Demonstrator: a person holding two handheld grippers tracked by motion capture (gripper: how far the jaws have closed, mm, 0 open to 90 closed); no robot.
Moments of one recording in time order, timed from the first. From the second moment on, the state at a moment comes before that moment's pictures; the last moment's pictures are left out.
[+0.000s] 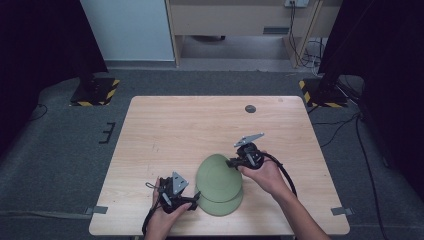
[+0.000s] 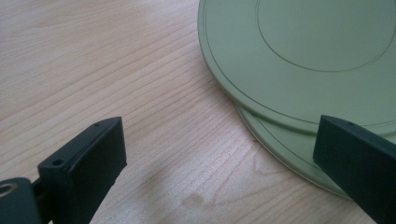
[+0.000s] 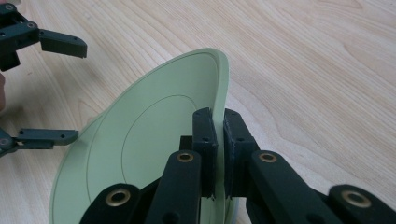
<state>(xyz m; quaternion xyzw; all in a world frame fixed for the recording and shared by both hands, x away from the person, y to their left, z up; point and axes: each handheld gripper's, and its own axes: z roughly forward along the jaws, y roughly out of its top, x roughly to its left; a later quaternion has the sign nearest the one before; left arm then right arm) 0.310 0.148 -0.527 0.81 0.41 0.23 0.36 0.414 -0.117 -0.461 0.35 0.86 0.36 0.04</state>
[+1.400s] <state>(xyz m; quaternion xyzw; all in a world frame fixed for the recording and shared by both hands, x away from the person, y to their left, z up) 0.314 0.162 -0.526 0.80 0.43 0.22 0.35 0.443 -0.156 -0.397 0.44 0.77 0.45 0.11</state>
